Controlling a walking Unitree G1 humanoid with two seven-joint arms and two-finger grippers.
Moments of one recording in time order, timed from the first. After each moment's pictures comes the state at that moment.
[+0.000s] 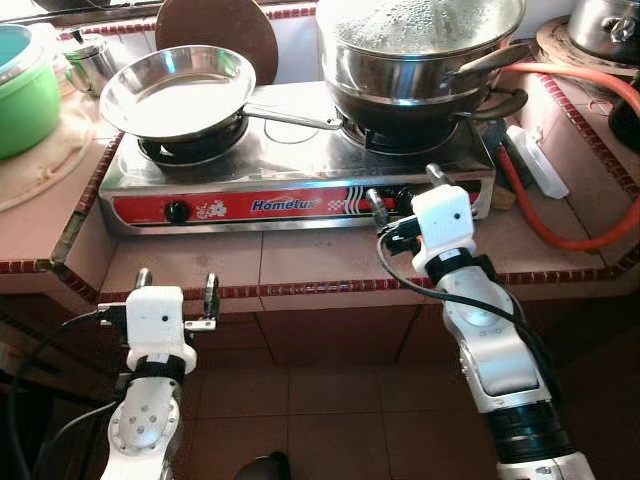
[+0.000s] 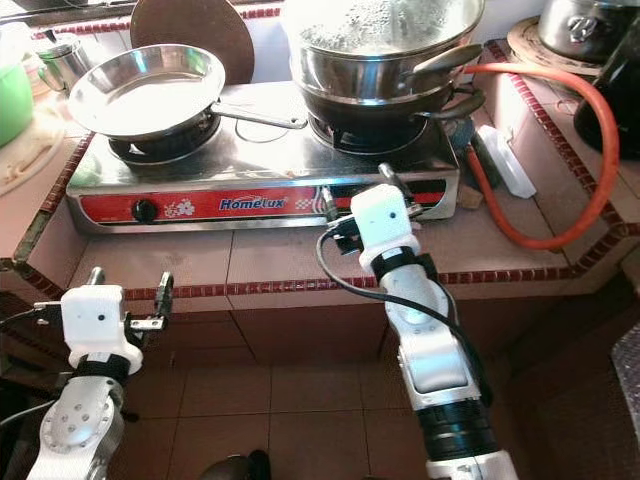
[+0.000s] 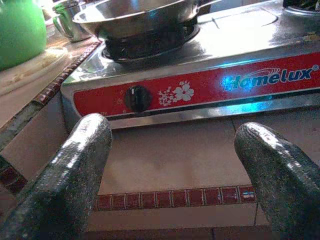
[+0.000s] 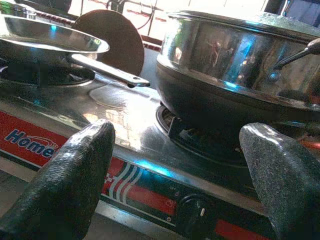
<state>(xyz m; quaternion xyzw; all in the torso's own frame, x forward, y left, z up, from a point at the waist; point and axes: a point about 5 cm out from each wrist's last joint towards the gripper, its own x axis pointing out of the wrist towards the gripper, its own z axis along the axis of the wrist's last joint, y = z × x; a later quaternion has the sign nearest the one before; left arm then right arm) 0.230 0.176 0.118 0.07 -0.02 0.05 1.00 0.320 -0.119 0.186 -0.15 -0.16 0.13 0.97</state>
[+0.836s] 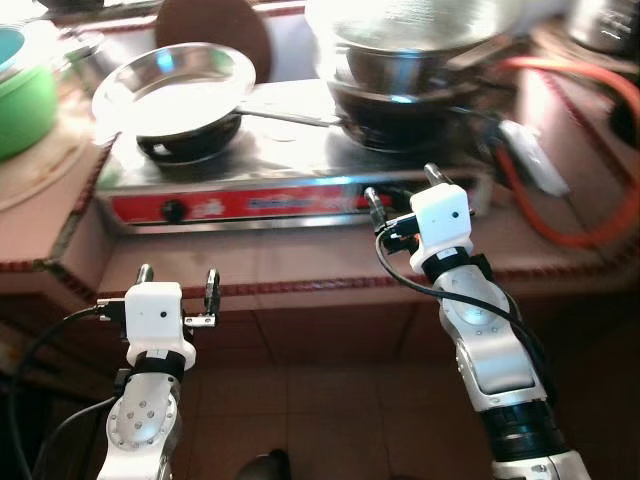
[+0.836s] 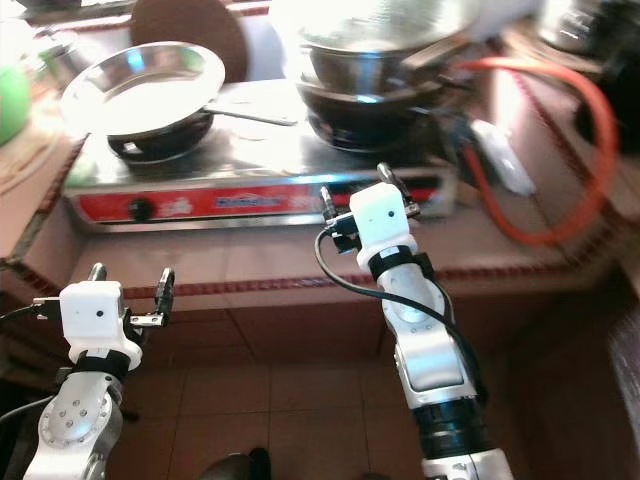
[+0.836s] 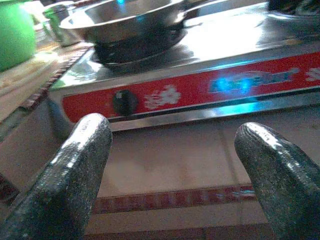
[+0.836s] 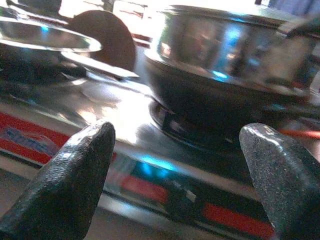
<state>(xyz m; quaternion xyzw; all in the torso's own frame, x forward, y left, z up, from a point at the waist) 0.234 0.175 0.120 0.06 -0.03 0.04 1.00 0.322 -0.120 0.186 -0.14 -0.15 0.12 0.97</state>
